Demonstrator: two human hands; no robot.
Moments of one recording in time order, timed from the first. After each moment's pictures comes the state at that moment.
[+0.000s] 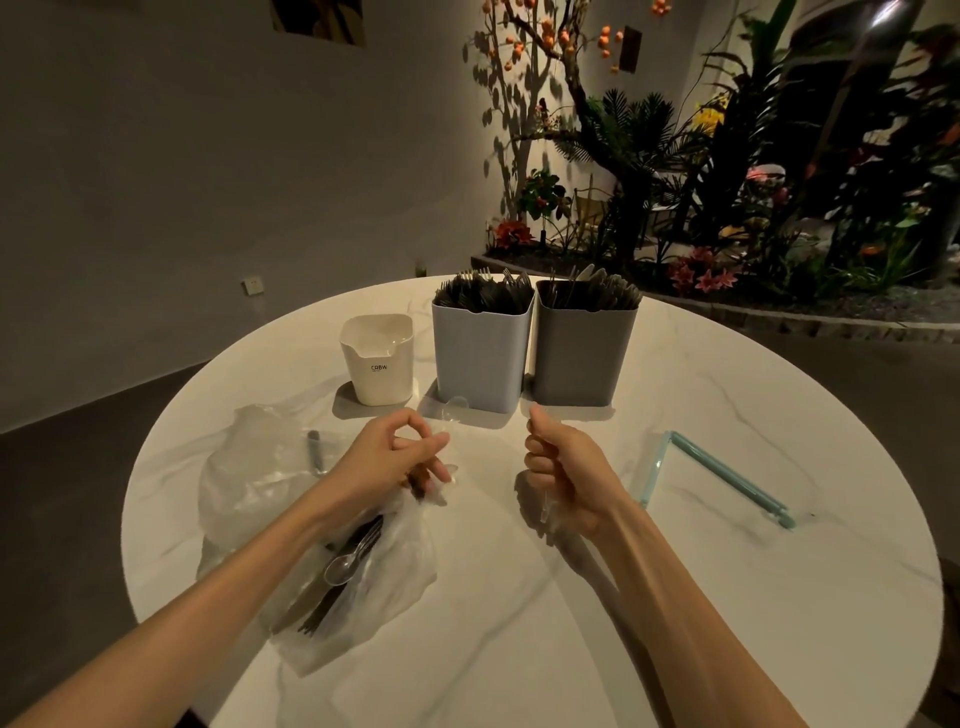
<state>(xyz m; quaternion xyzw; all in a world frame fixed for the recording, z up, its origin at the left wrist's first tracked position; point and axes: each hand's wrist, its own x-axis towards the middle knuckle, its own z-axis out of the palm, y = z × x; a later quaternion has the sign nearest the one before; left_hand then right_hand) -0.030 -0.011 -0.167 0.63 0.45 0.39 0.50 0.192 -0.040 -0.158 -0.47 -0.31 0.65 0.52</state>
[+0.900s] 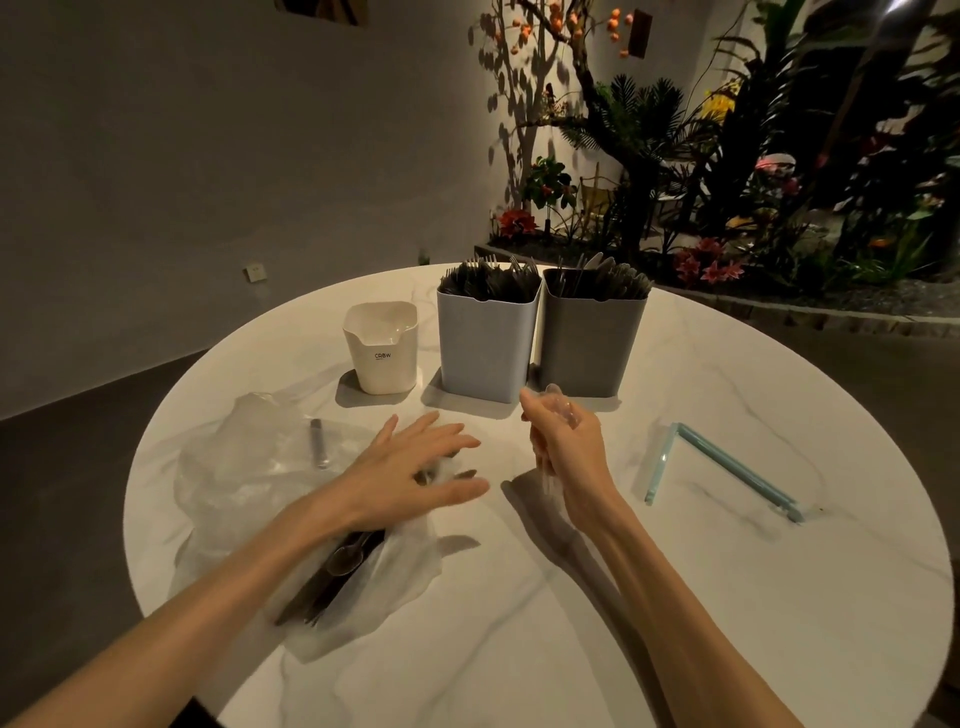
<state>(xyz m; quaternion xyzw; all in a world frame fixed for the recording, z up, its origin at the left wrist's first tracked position) -0.033 -0.014 -0.181 0.85 0.47 0.11 0.20 0.171 -0.038 -0.161 -0.55 -0.43 0.43 0.57</state>
